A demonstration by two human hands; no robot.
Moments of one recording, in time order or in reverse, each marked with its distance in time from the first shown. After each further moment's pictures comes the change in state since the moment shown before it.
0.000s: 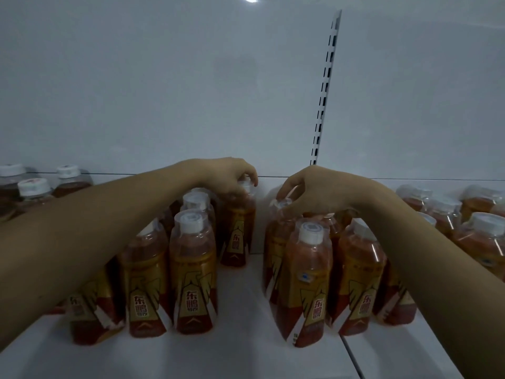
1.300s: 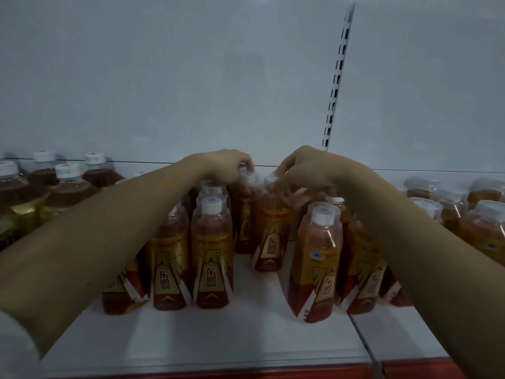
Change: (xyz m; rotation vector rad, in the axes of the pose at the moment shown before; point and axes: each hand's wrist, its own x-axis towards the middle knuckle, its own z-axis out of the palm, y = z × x) left_hand -0.015 -0.022 0.007 -0.038 0.066 -0.125; right_hand 0.012 -0.033 0.015 0.223 0.069 0.085
